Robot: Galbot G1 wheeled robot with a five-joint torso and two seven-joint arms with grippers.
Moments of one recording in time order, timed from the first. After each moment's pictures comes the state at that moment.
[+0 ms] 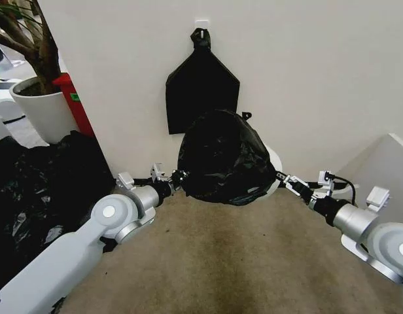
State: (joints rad) left arm 0.80 -0.83 -0.03 -2.06 -2.00 0.11 -0.59; right arm -1.38 0.92 0.80 2.25 1.69 -0.57 0.26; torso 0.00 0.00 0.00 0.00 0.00
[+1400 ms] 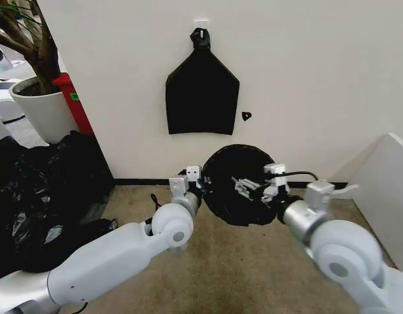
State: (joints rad) left arm 0.50 -0.97 0.52 -1.96 -1.17 0.12 -0.81; right arm -1.03 0.92 0.17 2.34 1.10 -0.61 0.61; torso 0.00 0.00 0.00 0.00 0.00
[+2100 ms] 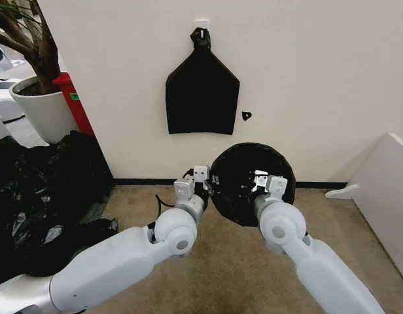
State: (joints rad) left arm 0.52 -0.98 0.52 -1.99 -1.12 0.09 -0.75; right arm -0.89 1.10 0.01 2.05 1.14 -0.56 0.95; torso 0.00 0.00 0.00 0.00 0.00
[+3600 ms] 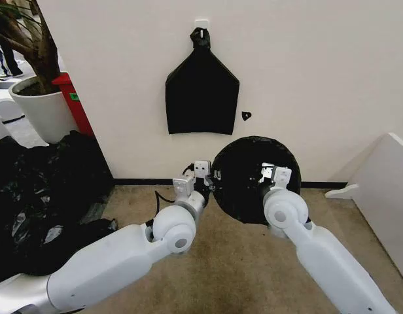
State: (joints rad) left arm 0.51 -0.98 0.50 -1.99 -1.10 0.09 -0.71; right arm -0.81 1.06 0.03 2.04 1.17 -0.58 0.94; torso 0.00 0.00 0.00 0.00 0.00
